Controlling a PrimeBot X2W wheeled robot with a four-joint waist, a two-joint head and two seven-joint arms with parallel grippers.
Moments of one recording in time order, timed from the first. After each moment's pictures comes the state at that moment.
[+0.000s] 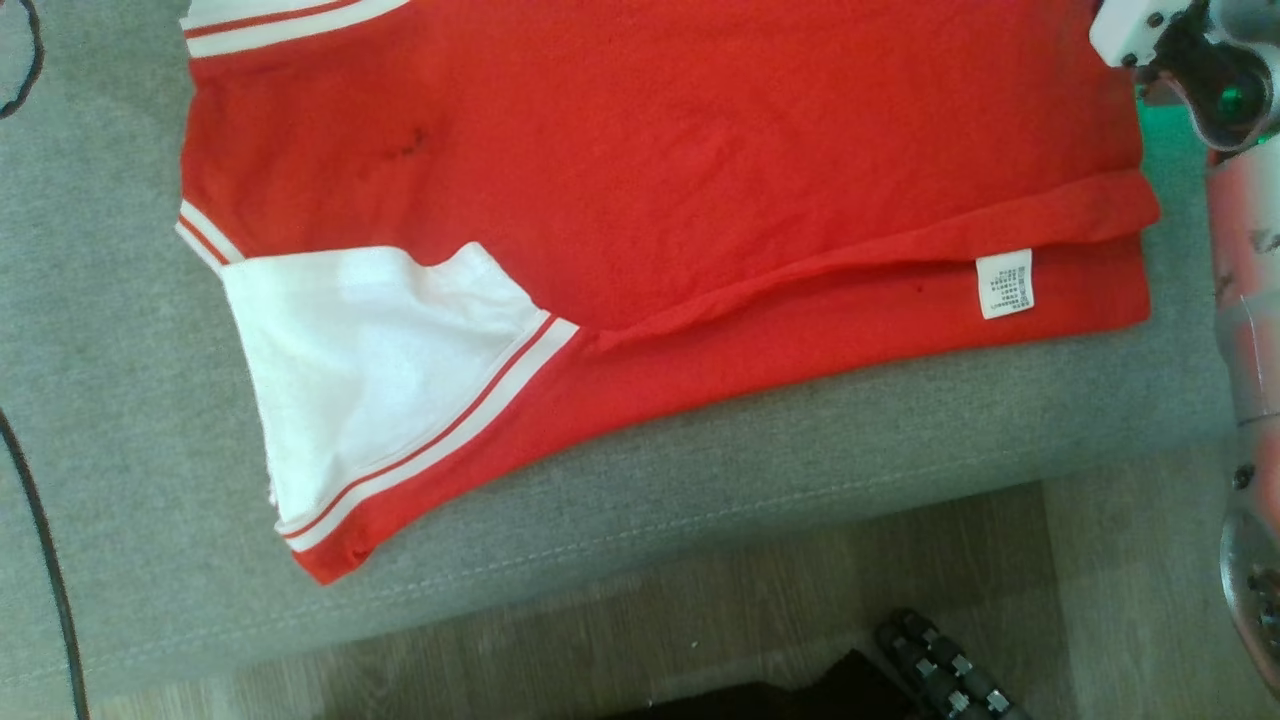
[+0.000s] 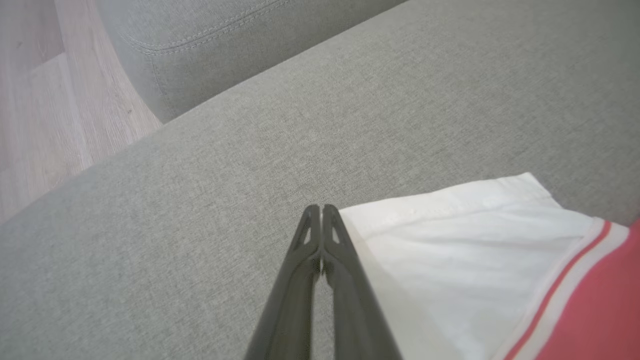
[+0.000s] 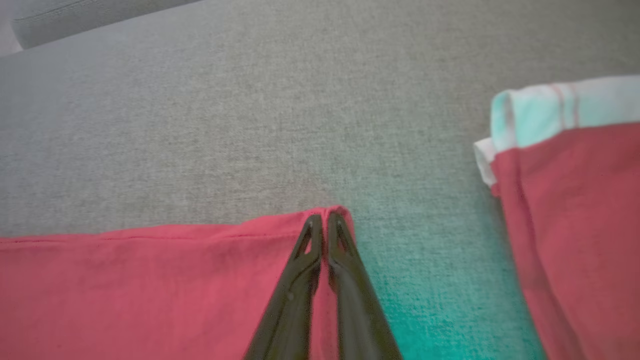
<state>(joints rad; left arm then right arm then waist) -1.38 0.49 -0.74 0.67 -0.65 -0.12 0.55 -1.09 -0.21 0.02 0.74 0.37 0.13 0.39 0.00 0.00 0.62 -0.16</state>
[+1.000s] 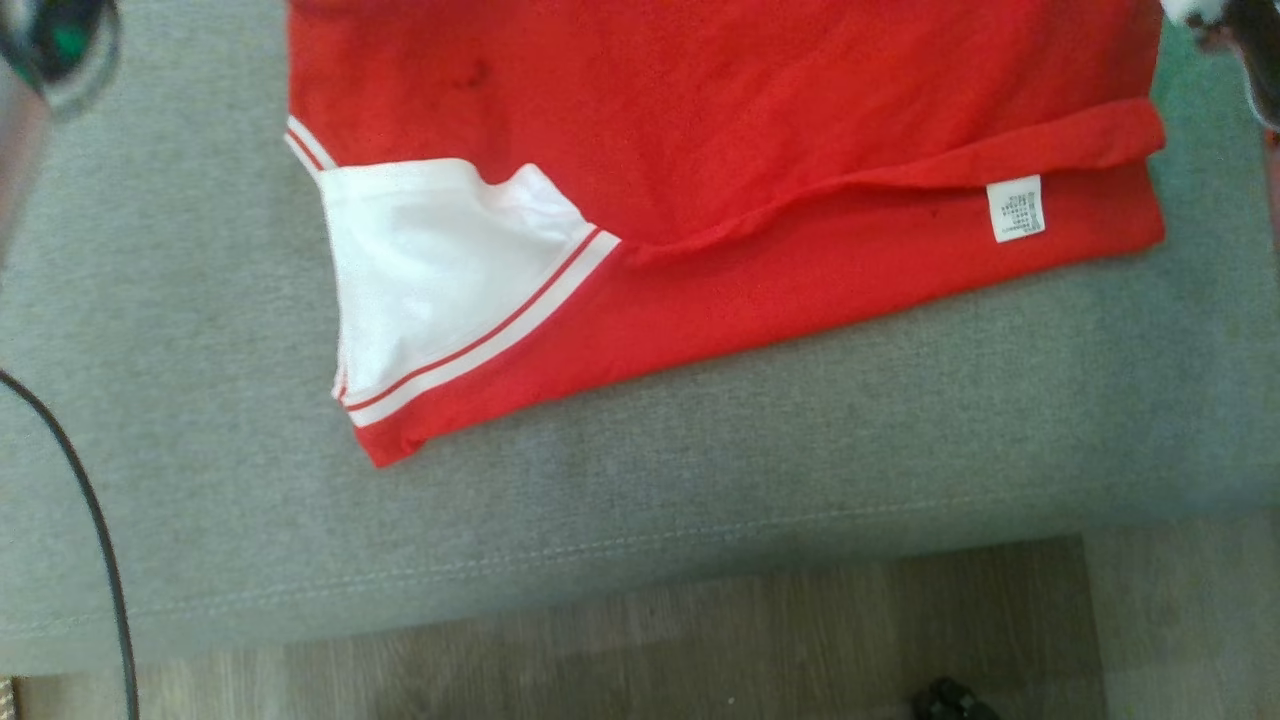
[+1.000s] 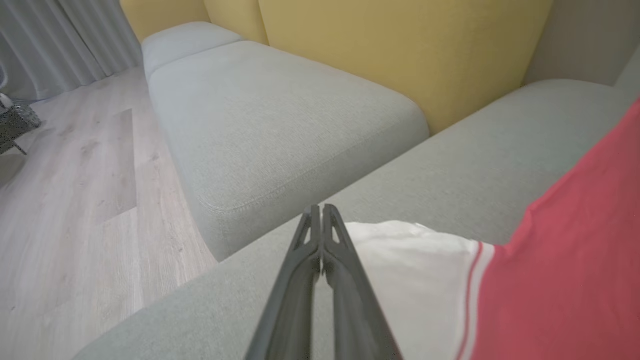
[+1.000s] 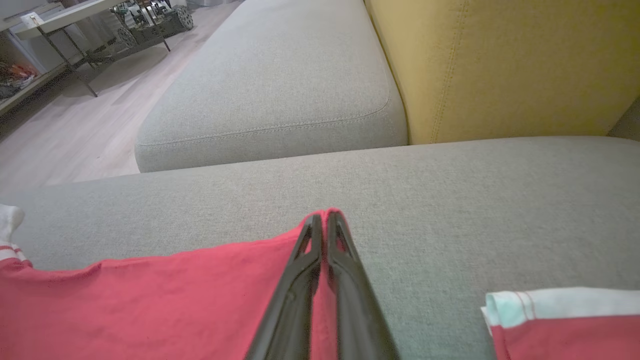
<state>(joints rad) -1.36 0.50 -0.91 0.63 -0.73 -0.13 0.03 -1.13 -0.30 0.13 0.78 0.50 0.13 0.16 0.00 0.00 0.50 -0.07</state>
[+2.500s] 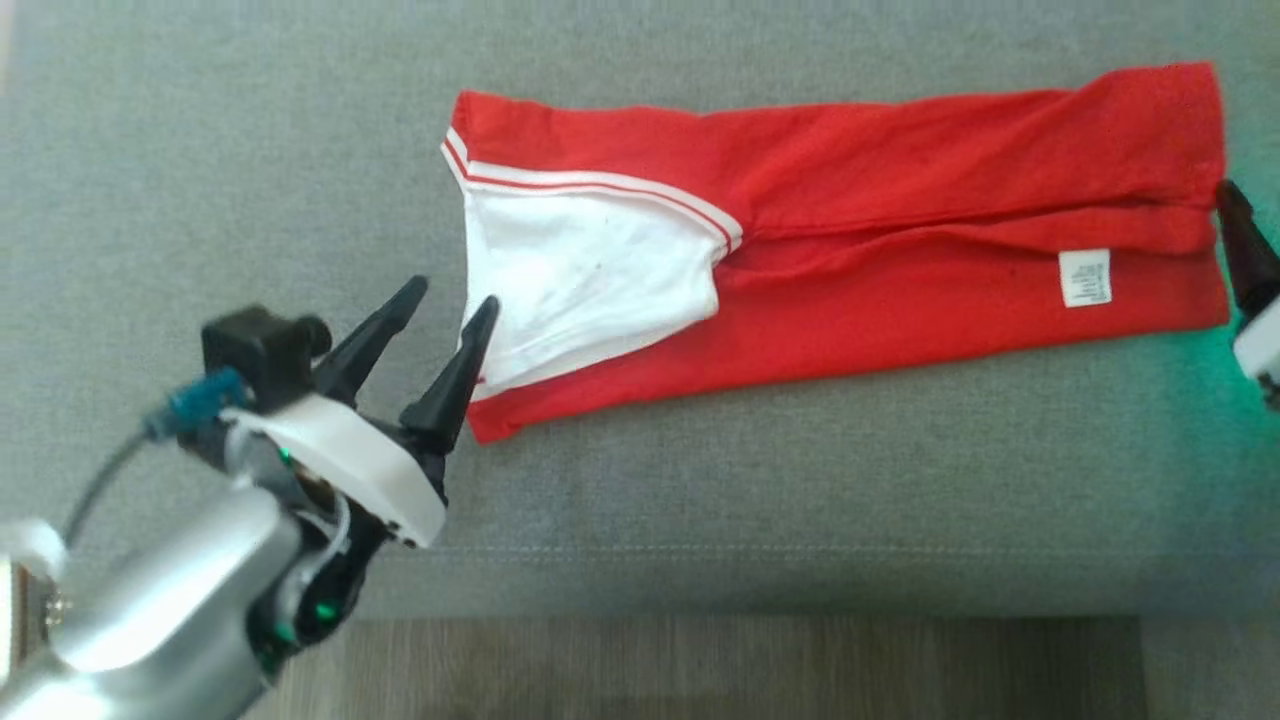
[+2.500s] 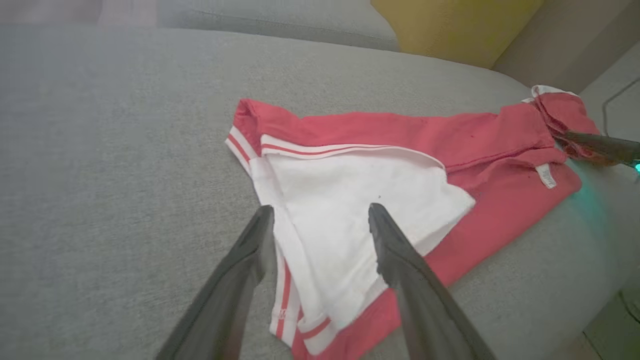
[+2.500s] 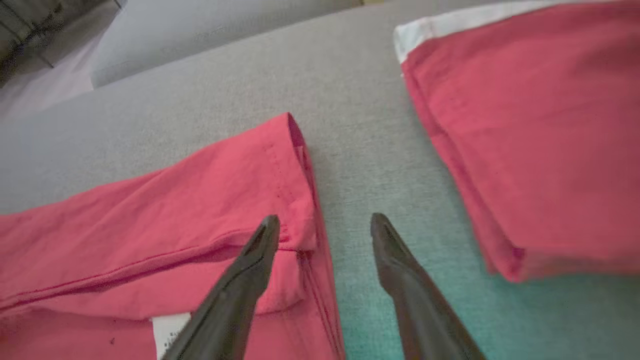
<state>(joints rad) -0.54 0.63 -0.96 0.01 -0.97 0.19 -0.21 -0.48 -0.35 -0.19 0.42 0.51 0.13 0.25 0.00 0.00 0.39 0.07</state>
